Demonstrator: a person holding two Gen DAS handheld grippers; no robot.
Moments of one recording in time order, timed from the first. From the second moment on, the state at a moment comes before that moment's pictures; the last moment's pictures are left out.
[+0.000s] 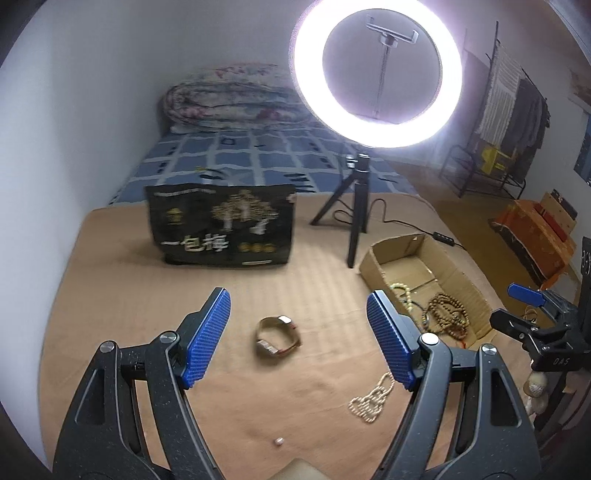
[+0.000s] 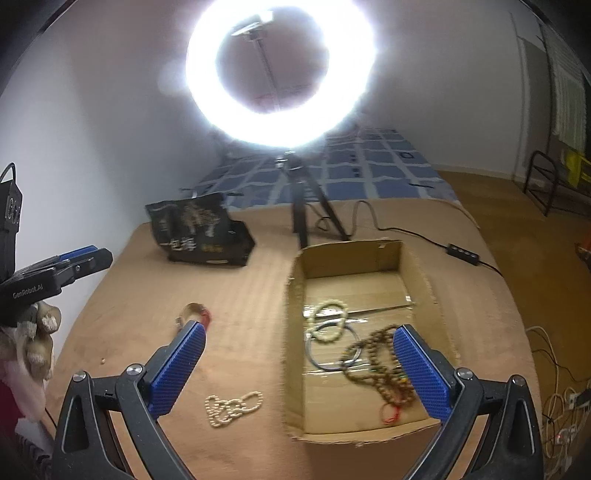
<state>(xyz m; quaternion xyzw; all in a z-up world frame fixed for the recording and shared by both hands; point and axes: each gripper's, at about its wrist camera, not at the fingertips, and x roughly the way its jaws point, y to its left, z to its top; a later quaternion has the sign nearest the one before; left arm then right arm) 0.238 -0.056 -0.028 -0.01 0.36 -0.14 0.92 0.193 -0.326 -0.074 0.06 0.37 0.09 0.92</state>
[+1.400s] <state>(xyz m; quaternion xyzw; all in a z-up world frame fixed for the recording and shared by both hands) 0.187 -0.038 -0.194 0.05 0.53 -0.21 0.82 0.171 -0.218 -0.223 0.04 0.48 0.10 0.87</state>
